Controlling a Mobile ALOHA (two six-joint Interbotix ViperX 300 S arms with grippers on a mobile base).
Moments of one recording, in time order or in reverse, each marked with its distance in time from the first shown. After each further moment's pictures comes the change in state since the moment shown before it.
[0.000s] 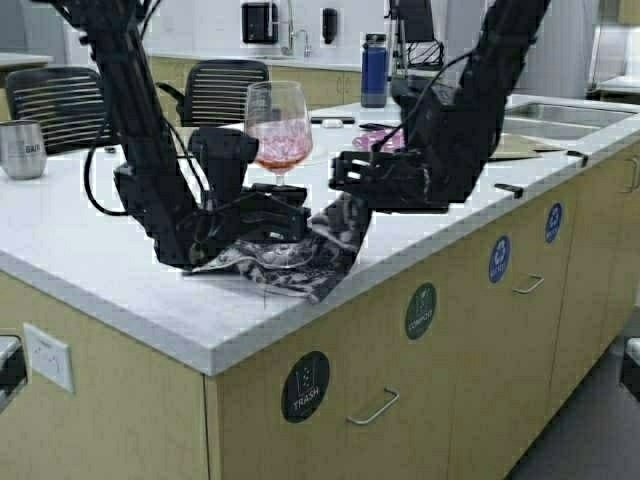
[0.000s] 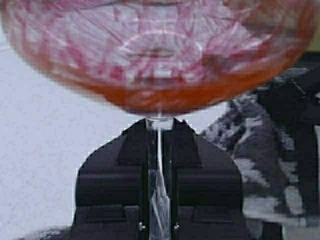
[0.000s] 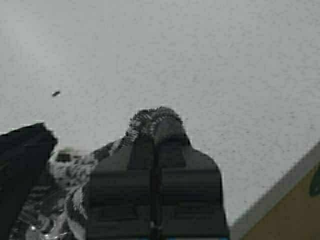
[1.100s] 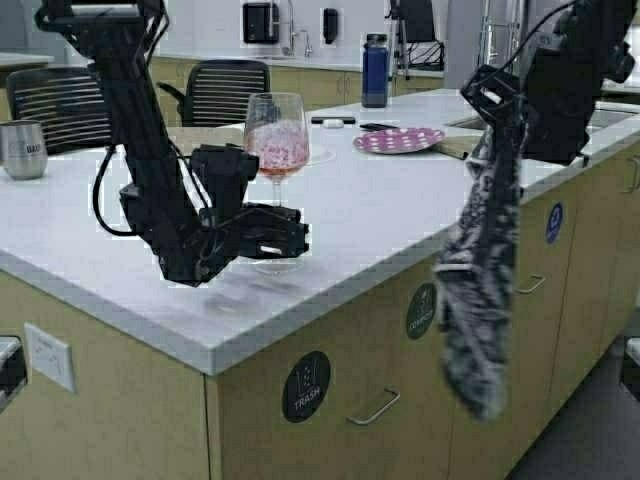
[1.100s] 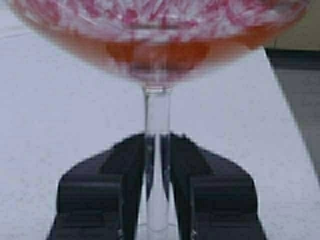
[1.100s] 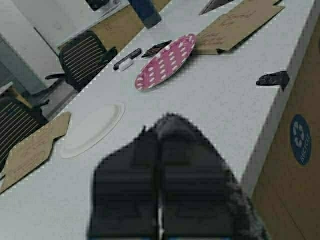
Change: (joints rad) left arm 0.012 0.112 -0.126 -0.043 0.008 0.000; right arm -0.189 -0.204 0.195 0.124 -0.307 0.189
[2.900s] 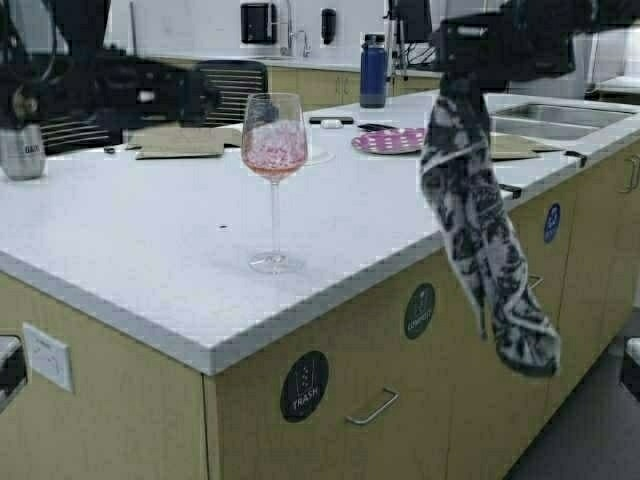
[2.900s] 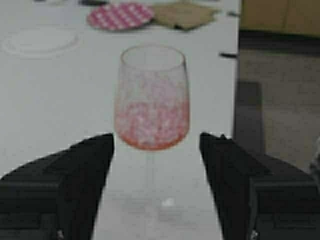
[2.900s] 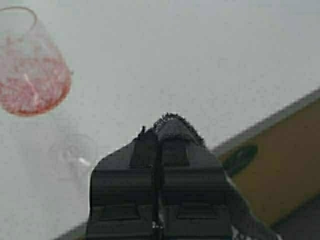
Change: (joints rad) left arm -0.002 -1.081 0.907 -0.037 0.259 -0.015; right arm 0.075 -0.617 0.233 -0.555 0.784 -0.196
